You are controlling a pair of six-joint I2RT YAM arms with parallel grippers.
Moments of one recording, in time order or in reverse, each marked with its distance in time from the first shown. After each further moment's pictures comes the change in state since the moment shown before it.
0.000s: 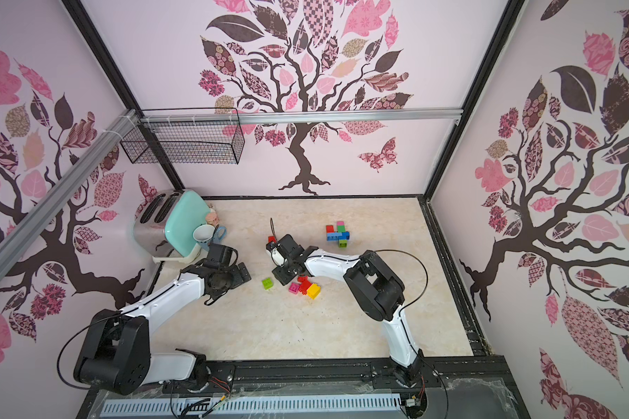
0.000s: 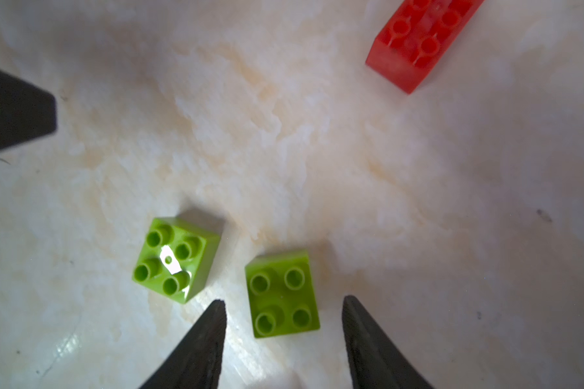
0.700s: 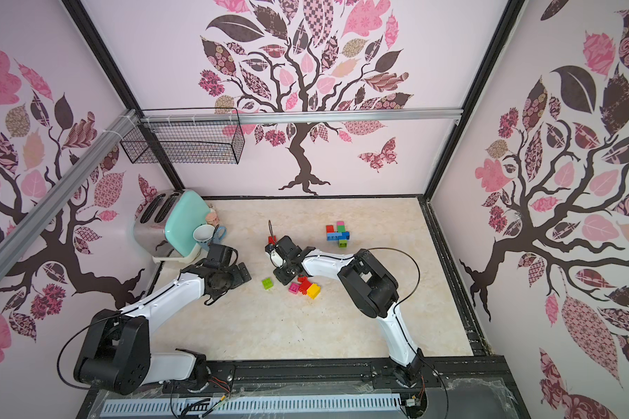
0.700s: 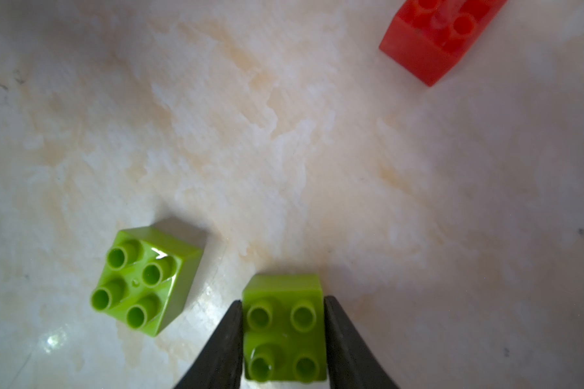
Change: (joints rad) left arm 0.000 0.000 0.000 0.000 0.008 0.002; right arm 0.000 0.060 0.018 -0.001 0.011 -0.014
